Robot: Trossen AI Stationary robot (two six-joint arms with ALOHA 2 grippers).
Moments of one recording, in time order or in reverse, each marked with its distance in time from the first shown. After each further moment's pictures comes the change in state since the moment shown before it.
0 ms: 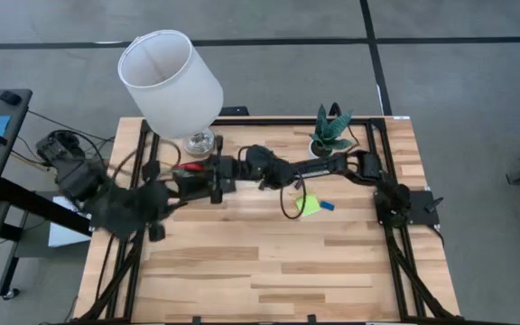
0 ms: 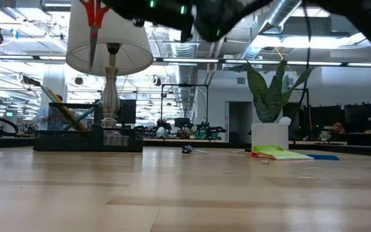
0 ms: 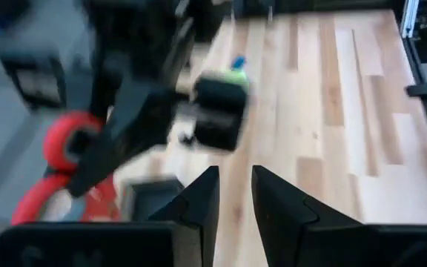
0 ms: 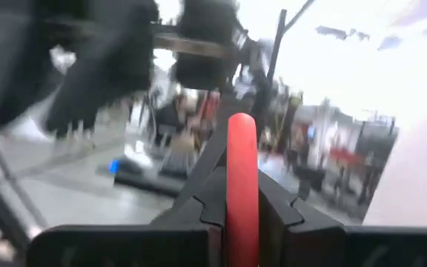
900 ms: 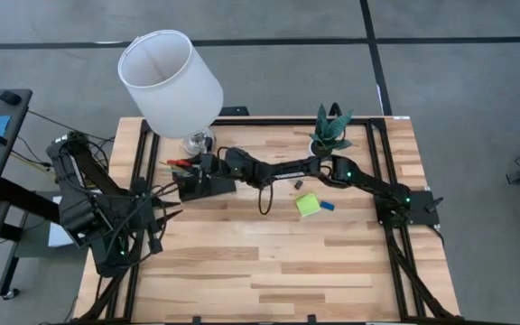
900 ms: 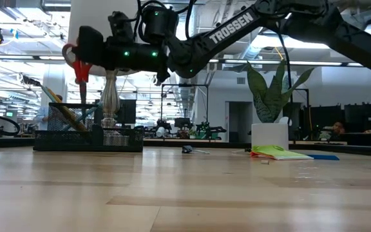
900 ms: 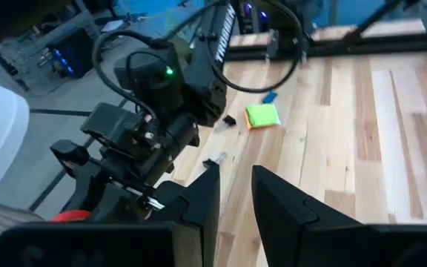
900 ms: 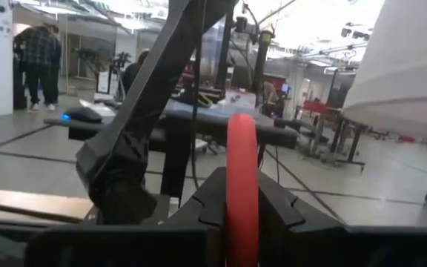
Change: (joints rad) left arm -0.290 0.032 -0.198 -0.119 -0.401 -0.465; right arm -0.064 0.312 0.286 -0.105 0.097 0.046
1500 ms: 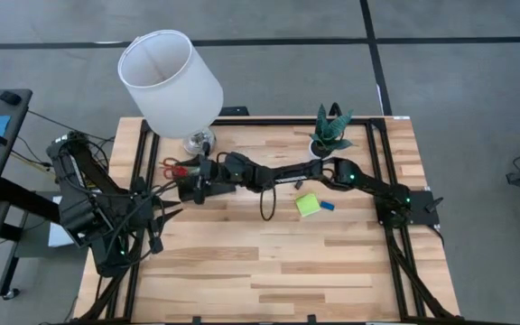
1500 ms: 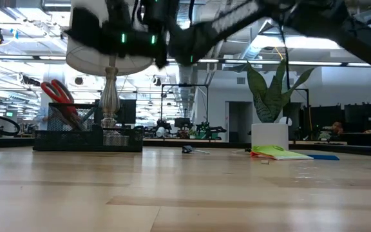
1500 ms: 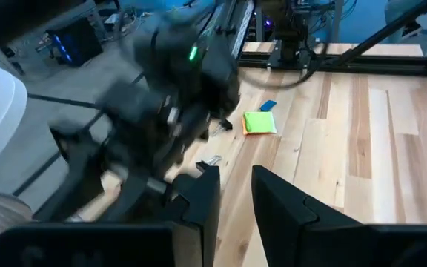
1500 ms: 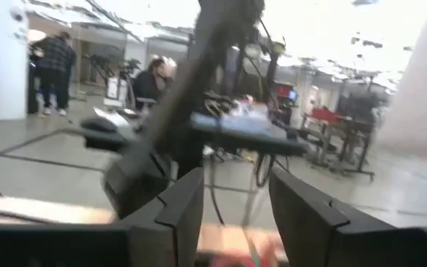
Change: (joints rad) left arm 0.000 0.000 0.000 0.001 -0.014 -0.094; right arm 0.048 -0.037 -0.001 -0.008 0.000 -0.008
